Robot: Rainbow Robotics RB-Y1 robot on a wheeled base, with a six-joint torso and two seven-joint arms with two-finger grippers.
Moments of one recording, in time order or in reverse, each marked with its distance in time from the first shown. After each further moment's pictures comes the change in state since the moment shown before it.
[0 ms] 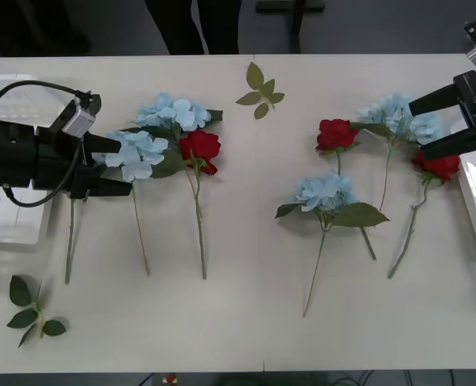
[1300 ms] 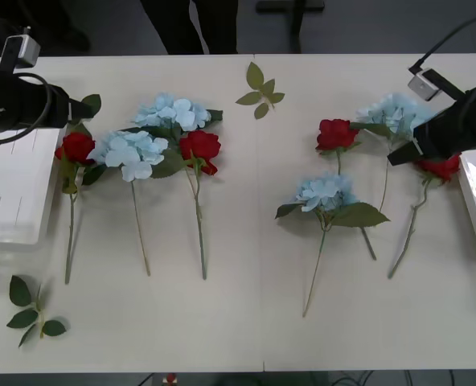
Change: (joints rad) right arm 0.078 -0.002 0.210 -0.188 0.500 -0.310 -0.692; left arm -0.135 -0.056 0.126 -0.036 -0.811 0.004 1.206
